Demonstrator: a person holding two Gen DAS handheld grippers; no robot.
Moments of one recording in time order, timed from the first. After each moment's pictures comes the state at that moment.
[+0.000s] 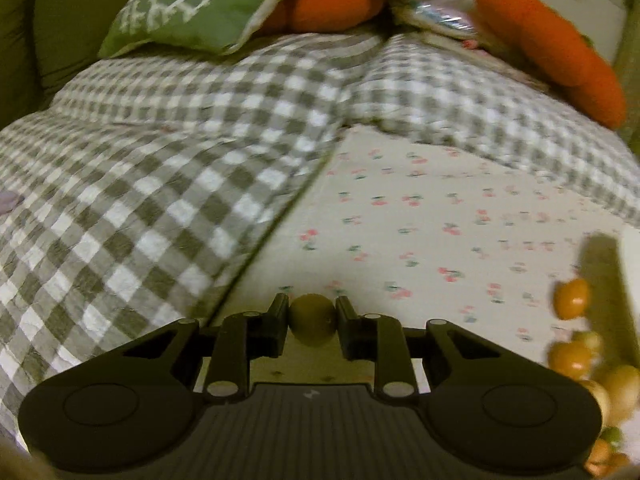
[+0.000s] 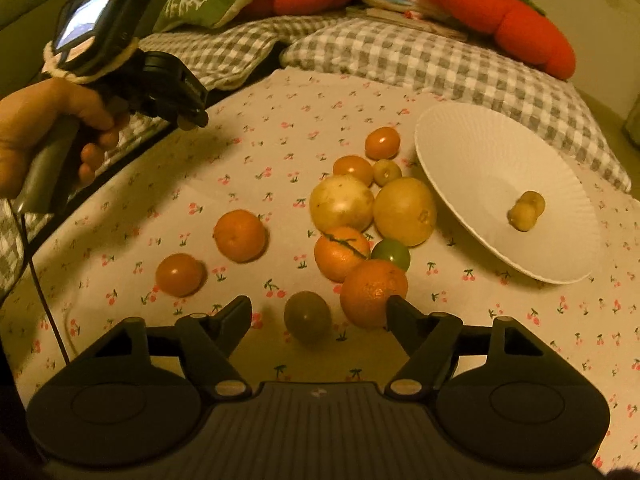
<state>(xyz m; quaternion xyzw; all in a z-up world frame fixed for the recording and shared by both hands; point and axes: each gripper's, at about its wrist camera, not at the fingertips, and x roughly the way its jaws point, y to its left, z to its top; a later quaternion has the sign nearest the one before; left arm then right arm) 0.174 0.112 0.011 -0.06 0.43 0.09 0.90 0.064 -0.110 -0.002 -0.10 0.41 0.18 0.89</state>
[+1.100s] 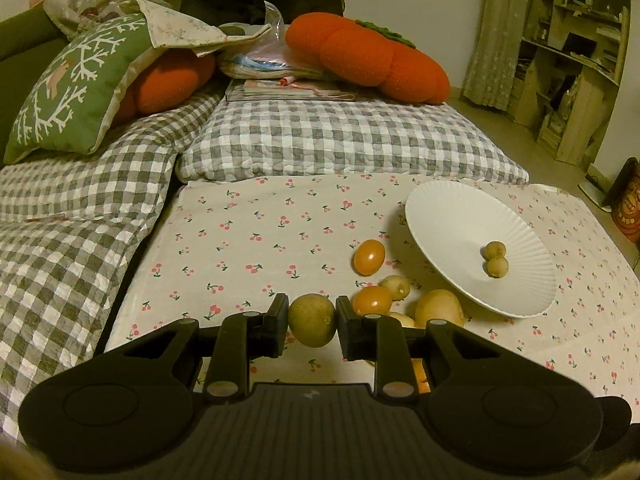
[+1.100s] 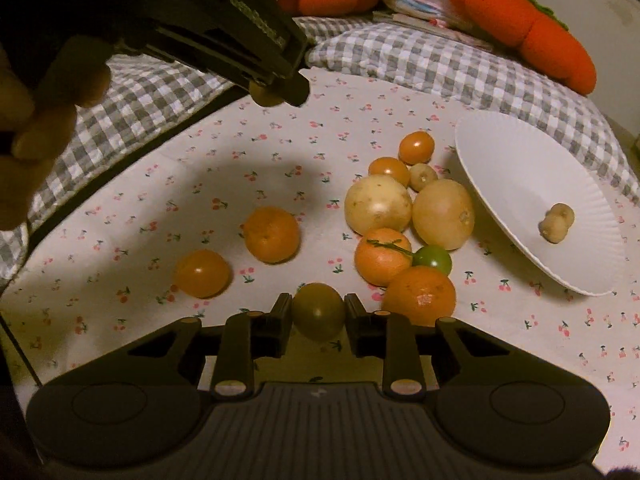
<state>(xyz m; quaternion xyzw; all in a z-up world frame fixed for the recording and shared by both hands) 0.103 0.017 0.060 0.02 0.37 -0.08 0.93 0.060 -0.093 -0.010 -0.11 0.40 0.21 0.89</state>
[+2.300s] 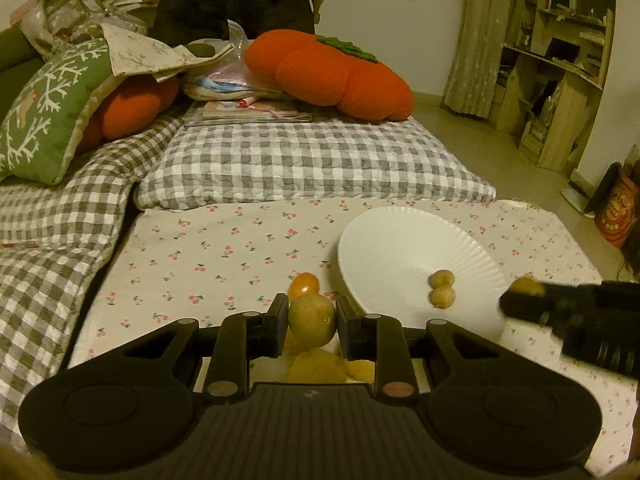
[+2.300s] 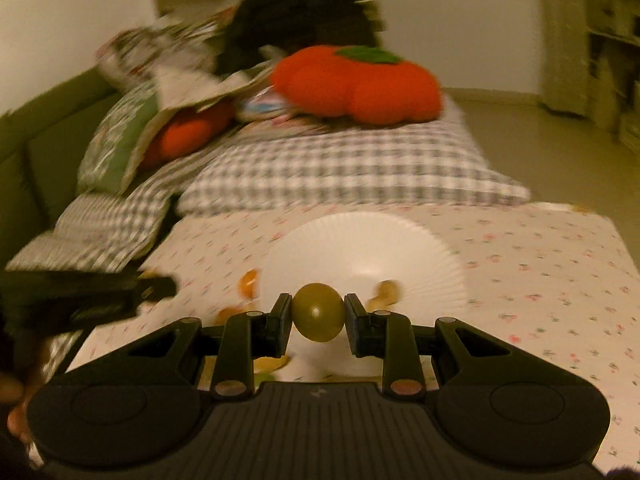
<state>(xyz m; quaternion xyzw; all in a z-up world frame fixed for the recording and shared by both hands) 0.111 -0.031 0.076 0.01 0.35 -0.10 0.93 0.089 -0.218 0.075 0.07 0.32 0.08 0.94</state>
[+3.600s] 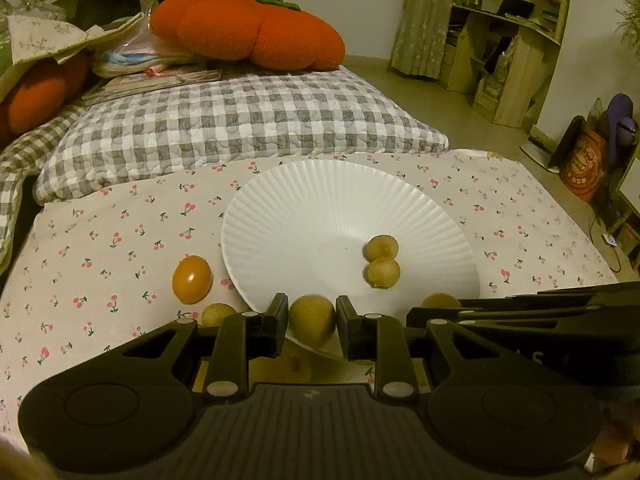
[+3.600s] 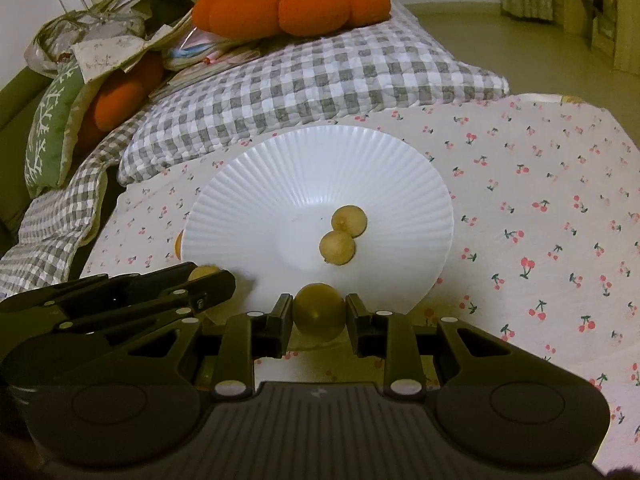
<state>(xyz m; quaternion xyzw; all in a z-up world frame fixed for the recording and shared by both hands) 0.148 -0.096 0.020 0.05 0.38 -0.18 0.91 0.129 -0.231 0.017 0.13 0.42 0.04 0.90</state>
